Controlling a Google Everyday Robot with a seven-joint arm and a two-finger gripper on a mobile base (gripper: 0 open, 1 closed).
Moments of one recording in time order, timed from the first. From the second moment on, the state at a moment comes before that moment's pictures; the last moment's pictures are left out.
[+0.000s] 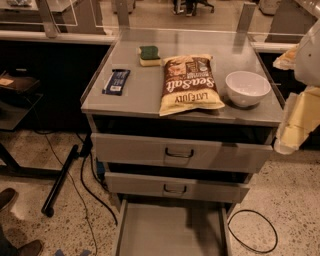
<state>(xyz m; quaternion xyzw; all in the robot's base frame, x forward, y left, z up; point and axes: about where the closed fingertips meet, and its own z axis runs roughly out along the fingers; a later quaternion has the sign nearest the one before) 0.438 -0.217 0.976 -0.60 0.78 -0.03 0.16</state>
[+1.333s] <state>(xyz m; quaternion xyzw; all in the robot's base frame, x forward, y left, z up) 0.549 -0.097 0.972 -0.70 0.69 -0.03 0.21</state>
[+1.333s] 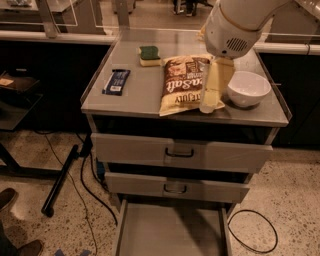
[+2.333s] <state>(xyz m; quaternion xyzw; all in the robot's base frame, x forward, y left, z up) 0.599 -0.093 0.950 -0.68 0.69 -0.03 0.24</state>
